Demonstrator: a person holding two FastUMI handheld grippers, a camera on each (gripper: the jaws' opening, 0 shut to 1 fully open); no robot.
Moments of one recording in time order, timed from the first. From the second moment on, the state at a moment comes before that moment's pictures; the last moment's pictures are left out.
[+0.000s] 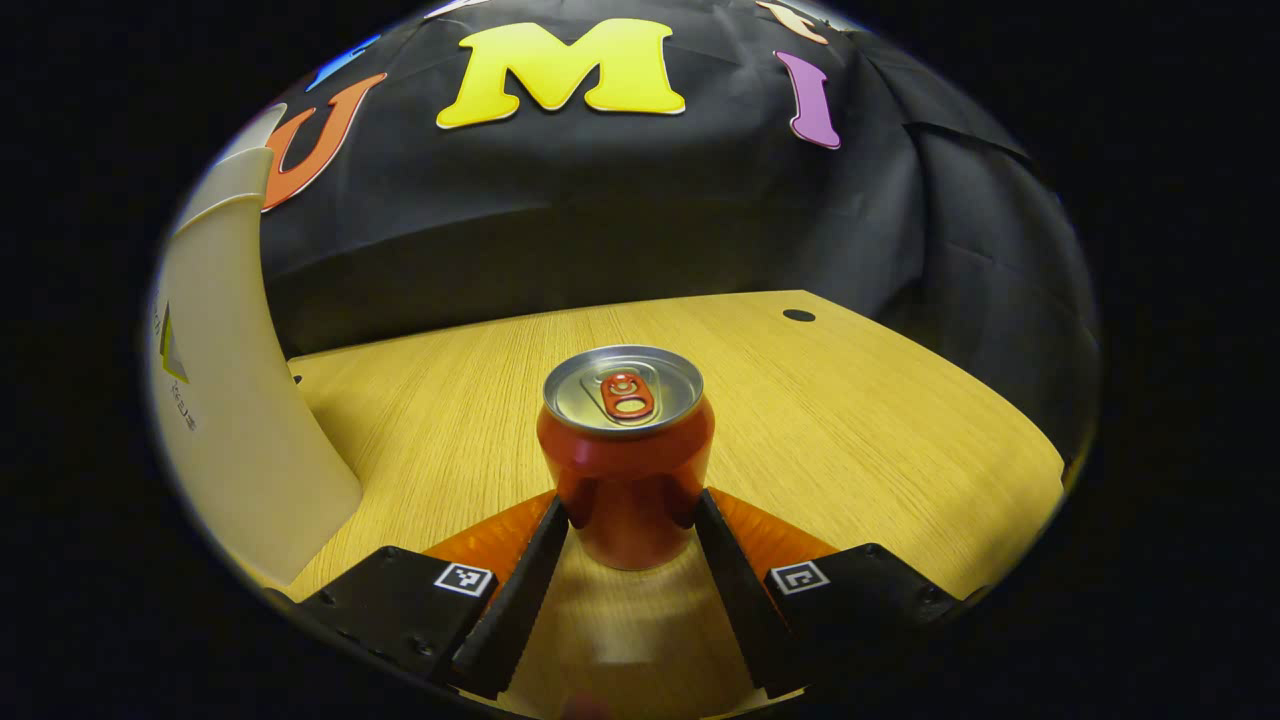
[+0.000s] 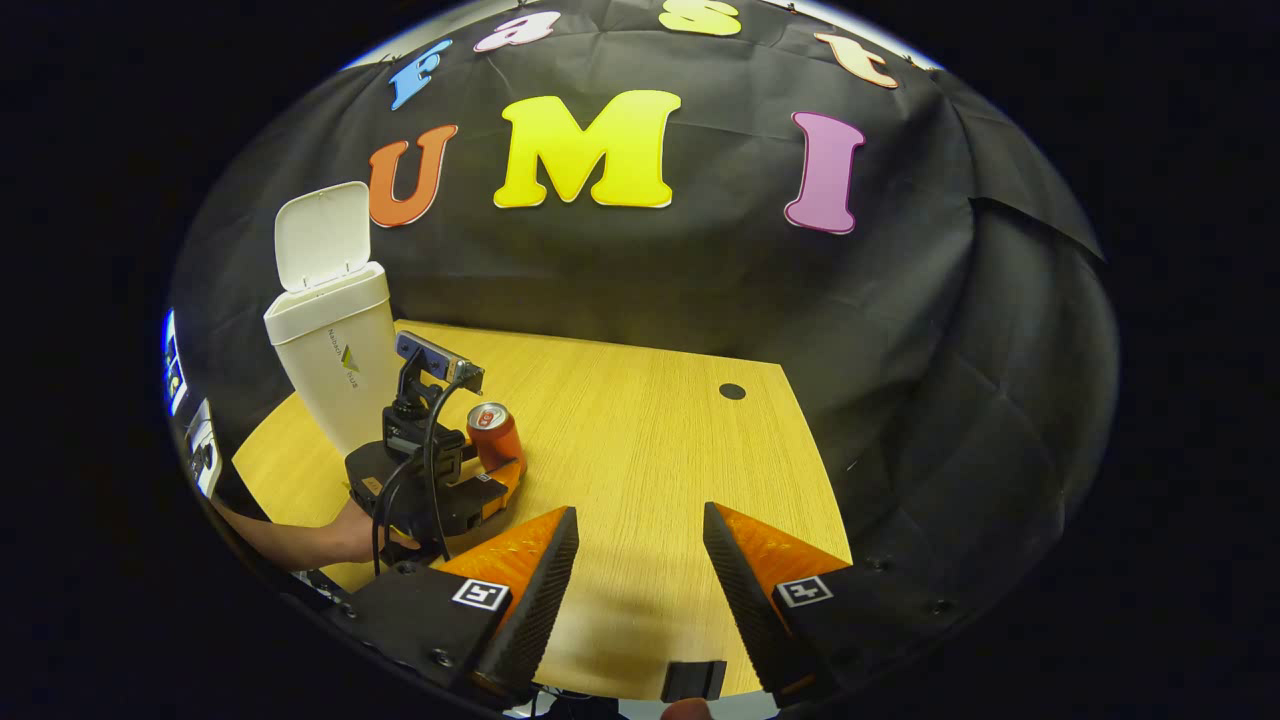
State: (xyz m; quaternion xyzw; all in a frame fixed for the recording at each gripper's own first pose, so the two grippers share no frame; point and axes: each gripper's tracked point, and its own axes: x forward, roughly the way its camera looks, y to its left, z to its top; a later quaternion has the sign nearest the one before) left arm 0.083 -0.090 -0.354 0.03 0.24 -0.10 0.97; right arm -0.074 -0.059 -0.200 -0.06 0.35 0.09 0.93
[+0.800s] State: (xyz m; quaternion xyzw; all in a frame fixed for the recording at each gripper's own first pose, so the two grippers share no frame) left arm 0.095 0.007 -0.083 0.02 0.05 -0.02 1.00; right arm -0.063 -0.043 -0.152 -0.03 0.27 0.10 0.96
